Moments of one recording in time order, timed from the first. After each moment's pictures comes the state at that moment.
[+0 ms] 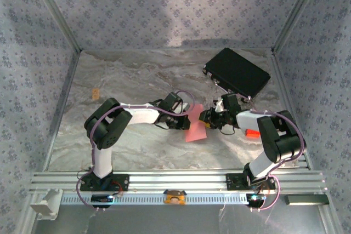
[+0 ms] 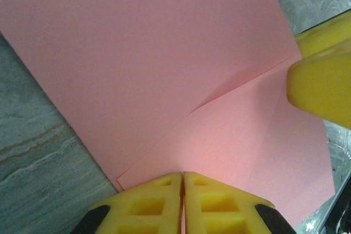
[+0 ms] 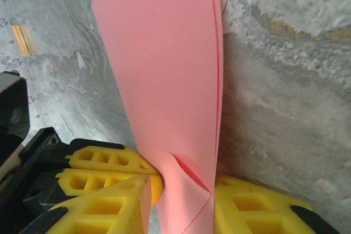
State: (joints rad) left arm -0.81 1.92 1.05 -0.14 0.47 -0.62; right arm 0.28 1.57 0.59 0.03 -0.68 0.79
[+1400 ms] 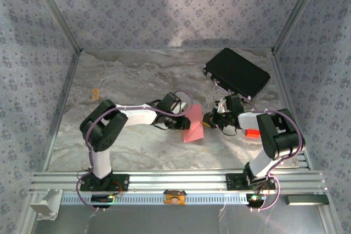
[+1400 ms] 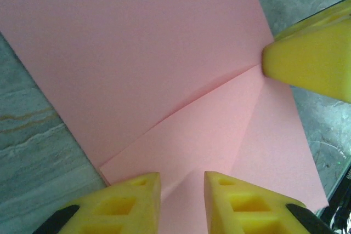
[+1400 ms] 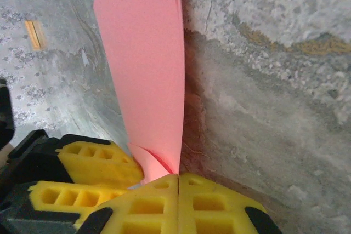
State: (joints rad) left arm -0.81 1.85 1.01 -0.14 0.45 -0.64; right arm 0.23 1.60 0.56 0.09 -0.75 0.74
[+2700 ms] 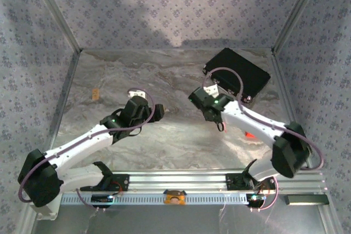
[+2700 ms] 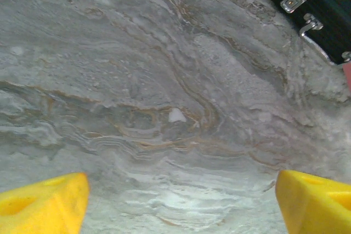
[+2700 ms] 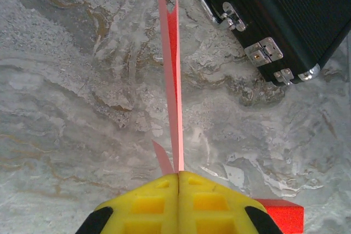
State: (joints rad) left arm -0.76 1.10 0.71 -0.30 -0.23 -0.71; right arm 0.77 1.48 1.11 -0.94 0.65 0.49
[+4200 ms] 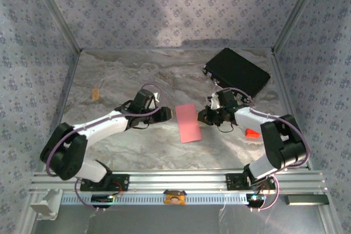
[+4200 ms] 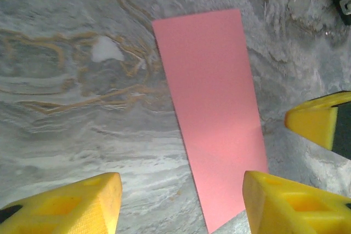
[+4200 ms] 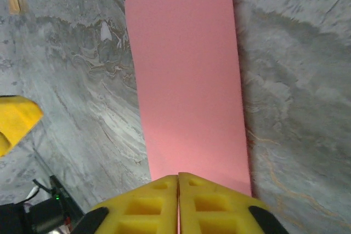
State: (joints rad) left arm -0.66 1.45 0.78 -0.18 0.26 -0.74; right arm 0.36 1.53 0.69 -0.14 -0.64 0.63
